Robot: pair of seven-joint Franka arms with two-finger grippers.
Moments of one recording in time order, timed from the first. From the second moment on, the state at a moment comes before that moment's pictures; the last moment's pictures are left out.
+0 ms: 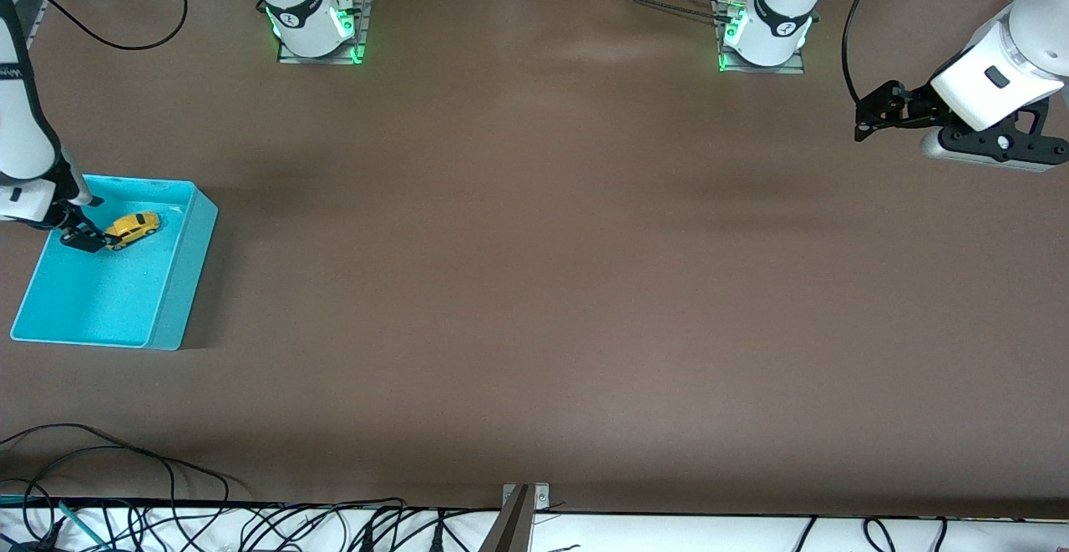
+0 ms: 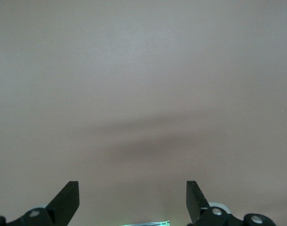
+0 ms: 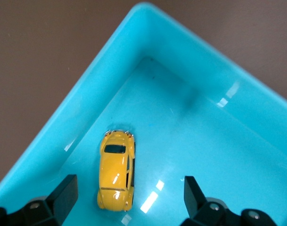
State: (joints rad) left arm -0.02 -0.03 -0.08 -1.64 -0.02 1.50 0.03; right arm -0.51 0.38 0.03 -1.90 0.02 2.14 -2.63
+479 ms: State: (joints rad) left arm -0.02 -0.03 -0.08 -1.64 -0.02 1.50 0.03; right arm -0.36 0.18 0.04 -1.90 0.02 1.98 -2.21
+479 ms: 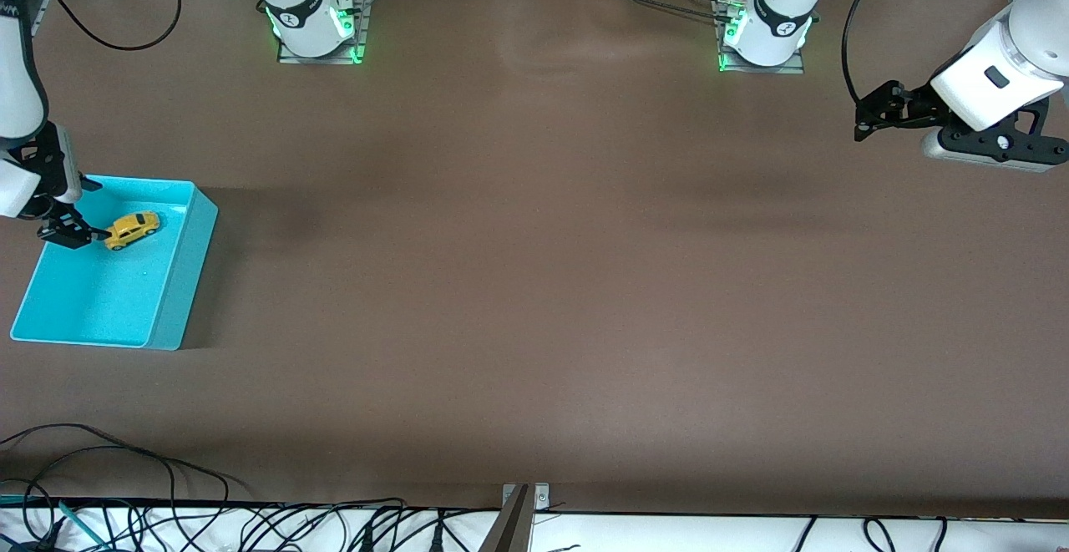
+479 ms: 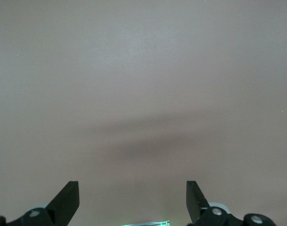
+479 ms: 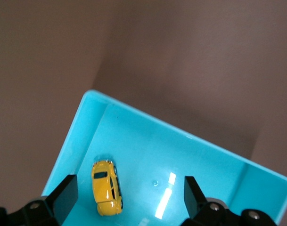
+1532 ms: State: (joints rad) left arm -0.02 -0.03 -0.08 -1.64 -0.02 1.50 0.03; right arm -0.10 -0.02 0.05 -1.90 0.03 1.92 -0.90
